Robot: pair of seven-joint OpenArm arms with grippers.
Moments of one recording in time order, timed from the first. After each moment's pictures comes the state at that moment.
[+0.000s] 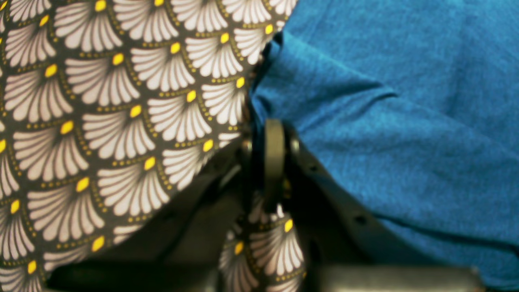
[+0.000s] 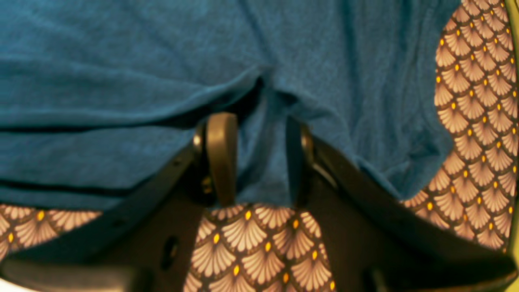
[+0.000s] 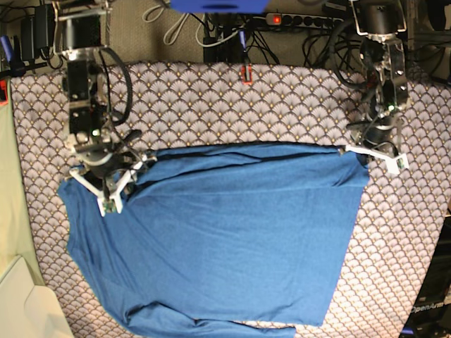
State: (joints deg) left arm 4.6 -12.2 -14.2 76.2 -28.4 -0.6 23.6; right arm 0.3 9.7 -0.1 92.6 -0.7 8.9 -42.0
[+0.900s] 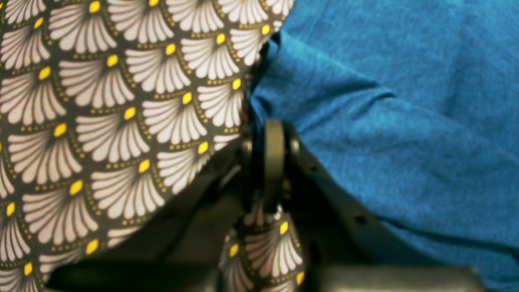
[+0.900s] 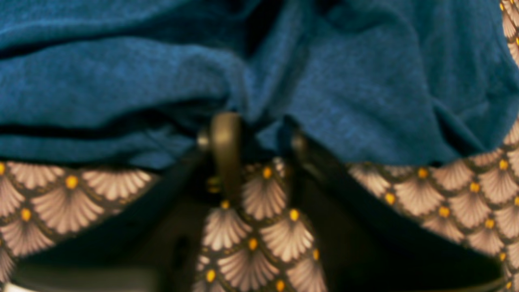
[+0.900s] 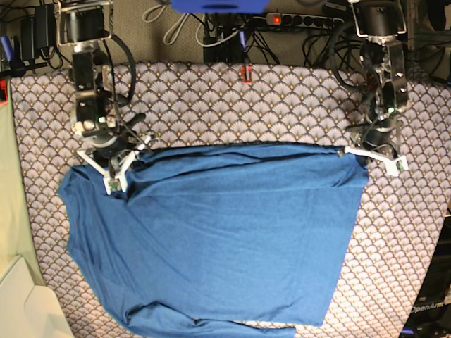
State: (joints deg) left arm 4.0 -12.2 -14.2 76.3 -28.4 -0.6 24.6; right arm -1.9 9.0 -0.1 84.7 0.1 8.9 -39.4
